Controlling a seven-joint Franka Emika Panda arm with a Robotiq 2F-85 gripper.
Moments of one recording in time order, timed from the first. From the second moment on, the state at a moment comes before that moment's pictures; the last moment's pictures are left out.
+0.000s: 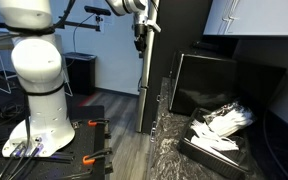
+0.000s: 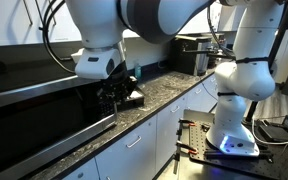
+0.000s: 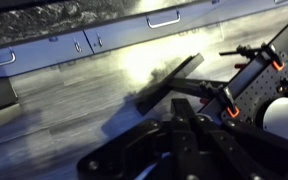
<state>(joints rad) 0.34 -0.04 0.37 -2.02 -0.24 1.78 -1.65</state>
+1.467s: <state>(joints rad) 0.37 -0.53 0.32 -2.48 0.03 1.99 -0.83</state>
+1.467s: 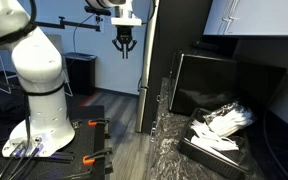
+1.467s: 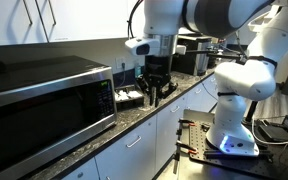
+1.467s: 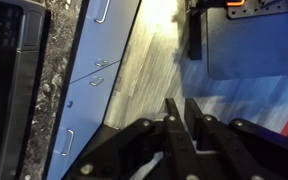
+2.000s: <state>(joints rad) 0.34 -0.35 0.28 -2.40 -0.11 2.18 -0.66</state>
